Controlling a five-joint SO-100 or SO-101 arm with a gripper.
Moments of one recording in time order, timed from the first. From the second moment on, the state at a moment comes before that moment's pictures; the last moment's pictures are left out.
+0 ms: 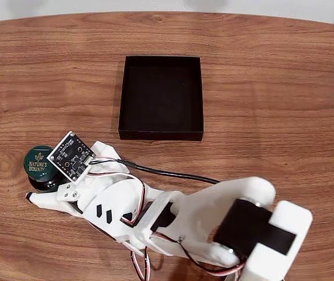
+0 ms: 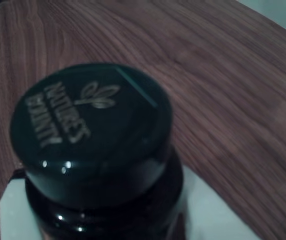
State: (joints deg) arm -55.3 82.6 140.8 -46.8 180.3
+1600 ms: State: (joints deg) arm -23.2 105.4 142.1 -47.0 183.6
